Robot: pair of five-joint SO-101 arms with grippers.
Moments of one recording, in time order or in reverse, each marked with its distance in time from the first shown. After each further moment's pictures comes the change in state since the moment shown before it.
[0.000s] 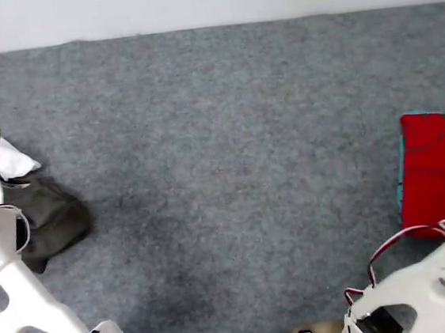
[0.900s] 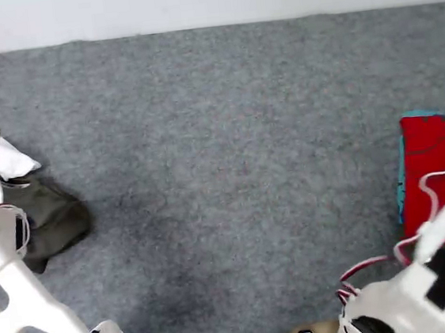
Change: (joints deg) left arm 0.0 0.1 0.2 -1.5 0.0; right arm -11.4 -32.6 14.7 3.4 -4.9
